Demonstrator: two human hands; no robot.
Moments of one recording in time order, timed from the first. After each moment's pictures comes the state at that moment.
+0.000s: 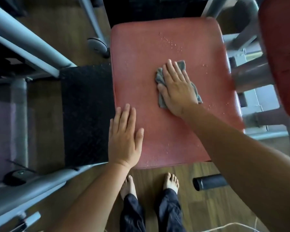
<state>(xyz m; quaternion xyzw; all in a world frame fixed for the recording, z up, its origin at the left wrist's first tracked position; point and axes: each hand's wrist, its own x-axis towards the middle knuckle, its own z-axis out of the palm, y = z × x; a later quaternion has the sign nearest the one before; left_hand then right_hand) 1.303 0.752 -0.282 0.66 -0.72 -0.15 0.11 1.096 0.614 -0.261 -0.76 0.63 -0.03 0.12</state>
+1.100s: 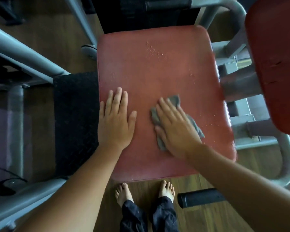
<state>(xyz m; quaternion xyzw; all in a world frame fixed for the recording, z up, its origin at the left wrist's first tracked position) 1.278 0.672 -0.277 0.68 -0.73 -0.07 0.02 1.060 0.697 -0.256 -0.82 0.55 0.01 0.14</state>
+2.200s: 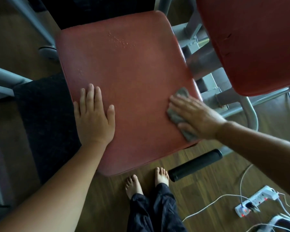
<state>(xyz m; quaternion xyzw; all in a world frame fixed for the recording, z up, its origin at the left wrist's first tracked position) 1.278 0.672 -0.277 0.67 -0.73 -0.08 0.06 0.933 0.730 -0.248 -0.86 0.50 0.06 0.12</state>
